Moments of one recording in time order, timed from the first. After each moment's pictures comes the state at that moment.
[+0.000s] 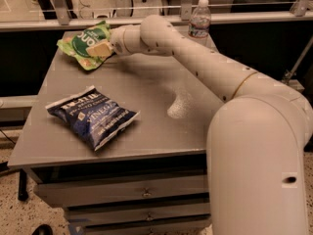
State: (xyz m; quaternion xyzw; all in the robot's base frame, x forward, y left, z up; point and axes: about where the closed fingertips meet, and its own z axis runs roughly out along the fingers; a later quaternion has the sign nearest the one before) arm 0.811 0.183 0.862 -0.43 0.69 0.25 0.53
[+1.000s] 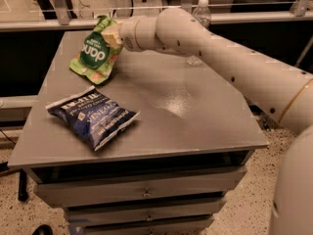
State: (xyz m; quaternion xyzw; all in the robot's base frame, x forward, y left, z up) arm 0.746 0.144 0.927 -0.43 0.66 0.23 0.57
